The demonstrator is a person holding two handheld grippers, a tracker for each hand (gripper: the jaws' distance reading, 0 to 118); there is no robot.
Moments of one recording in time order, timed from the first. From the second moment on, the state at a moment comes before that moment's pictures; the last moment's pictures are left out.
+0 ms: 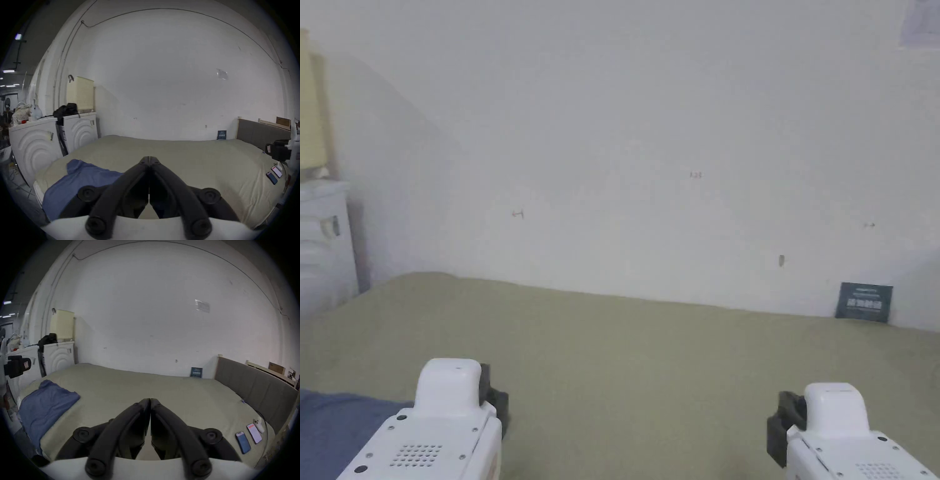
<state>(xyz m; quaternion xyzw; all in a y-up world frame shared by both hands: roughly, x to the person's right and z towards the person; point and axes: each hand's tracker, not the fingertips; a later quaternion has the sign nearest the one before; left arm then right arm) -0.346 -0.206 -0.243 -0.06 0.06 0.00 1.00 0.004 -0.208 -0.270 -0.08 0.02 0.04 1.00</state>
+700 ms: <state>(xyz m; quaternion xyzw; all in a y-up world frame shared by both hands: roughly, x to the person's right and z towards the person) -0.525 -0.201 -0.160 -0.10 0.26 0.04 0.96 -0.222 -0.219 -0.316 -0.07 0.25 0.02 0.97</state>
